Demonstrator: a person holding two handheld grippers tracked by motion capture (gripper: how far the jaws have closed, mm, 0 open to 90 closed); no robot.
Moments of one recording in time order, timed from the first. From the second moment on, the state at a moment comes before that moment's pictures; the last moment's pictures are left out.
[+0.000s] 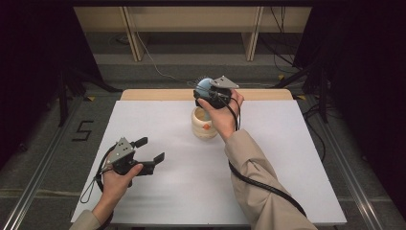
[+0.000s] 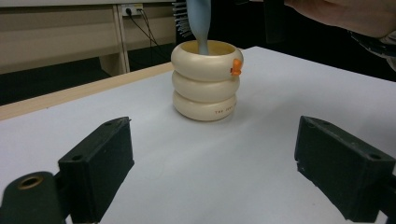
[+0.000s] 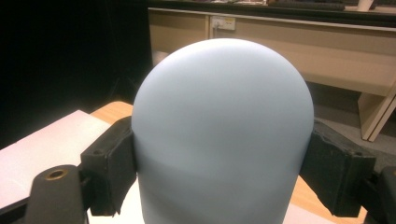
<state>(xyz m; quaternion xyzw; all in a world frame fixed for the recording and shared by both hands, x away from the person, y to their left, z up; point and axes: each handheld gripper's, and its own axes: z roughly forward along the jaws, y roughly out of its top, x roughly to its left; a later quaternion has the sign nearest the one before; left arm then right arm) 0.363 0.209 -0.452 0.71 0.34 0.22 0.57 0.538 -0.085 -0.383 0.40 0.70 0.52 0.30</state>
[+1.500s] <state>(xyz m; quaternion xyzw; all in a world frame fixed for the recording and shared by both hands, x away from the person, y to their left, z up) 0.363 0.209 -0.452 0.71 0.34 0.22 0.58 0.557 -0.071 -0.385 0.38 0.71 0.51 0.30</state>
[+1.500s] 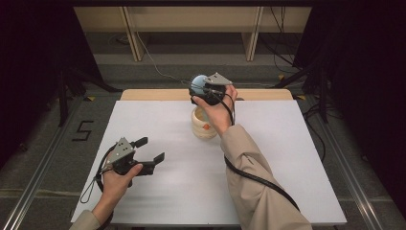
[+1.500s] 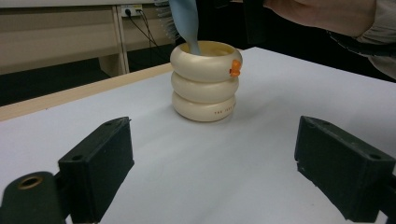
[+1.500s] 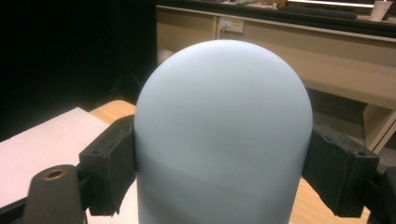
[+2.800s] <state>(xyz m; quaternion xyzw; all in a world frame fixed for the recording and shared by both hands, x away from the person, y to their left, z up) 0.363 0.209 -0.453 0.71 0.34 0.22 0.58 0.550 -0.080 -0.374 0.36 0.71 0.51 0.32</state>
